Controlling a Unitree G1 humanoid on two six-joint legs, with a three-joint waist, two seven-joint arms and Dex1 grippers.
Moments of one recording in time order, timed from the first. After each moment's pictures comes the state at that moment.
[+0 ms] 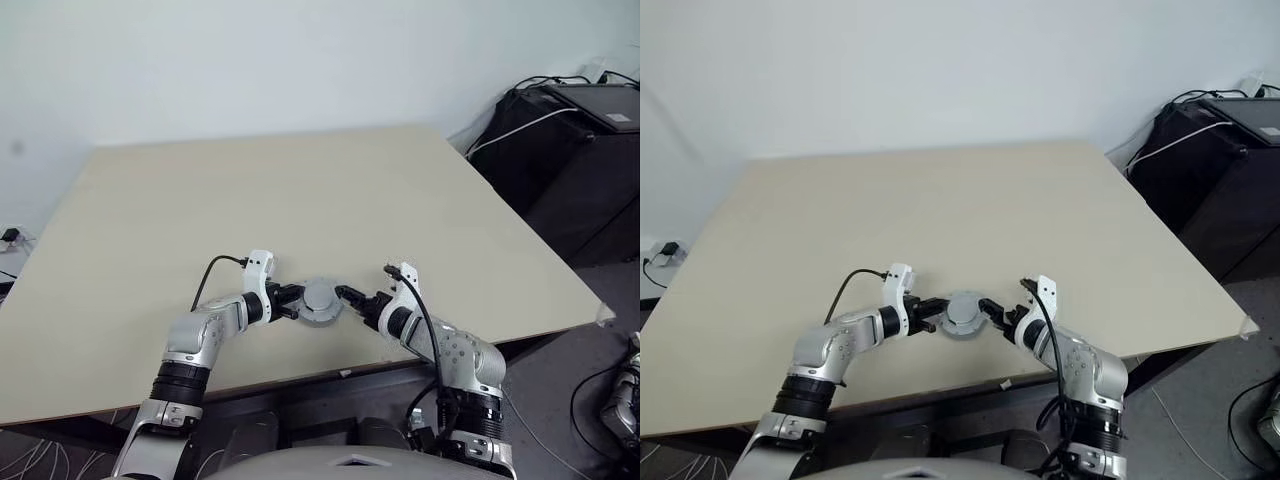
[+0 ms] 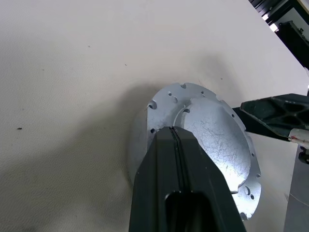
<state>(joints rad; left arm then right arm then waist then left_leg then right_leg) -0.24 0.16 -0.07 0.14 -0.39 0.80 -0.54 -0.14 0.07 -0.29 -0.09 0.54 1.12 0.18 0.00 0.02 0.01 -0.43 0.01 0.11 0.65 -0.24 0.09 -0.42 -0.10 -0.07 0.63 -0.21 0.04</state>
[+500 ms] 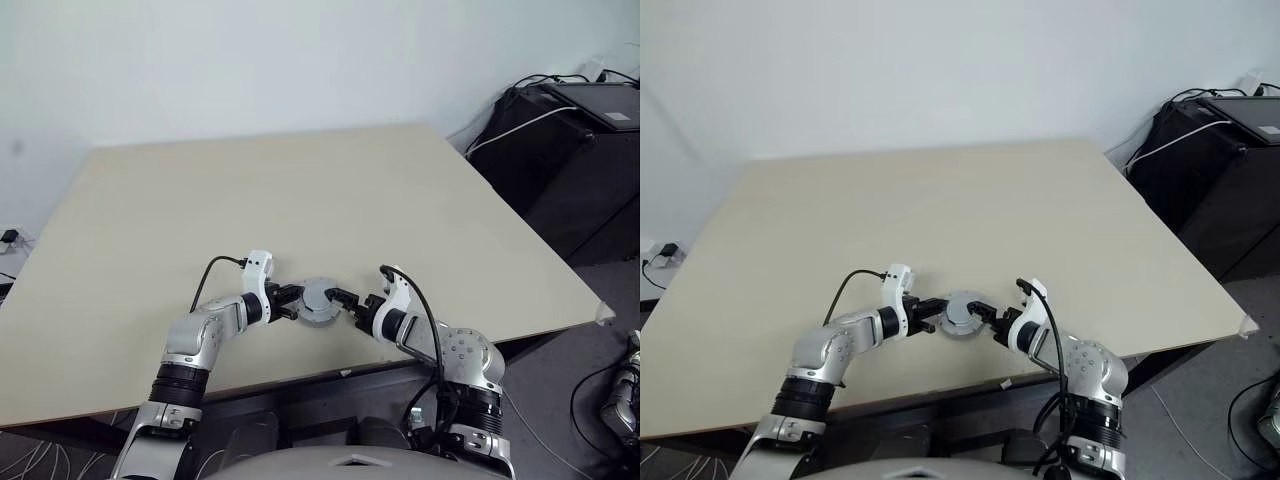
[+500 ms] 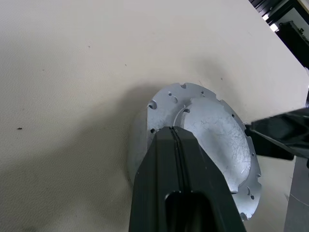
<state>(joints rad) -0.24 0.16 -0.07 0.13 -0.39 0.80 -0.54 -0.16 0.08 -0.35 -0.05 0.75 1.25 0.10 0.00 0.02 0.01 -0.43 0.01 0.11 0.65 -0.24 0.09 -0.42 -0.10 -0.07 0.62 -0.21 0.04</state>
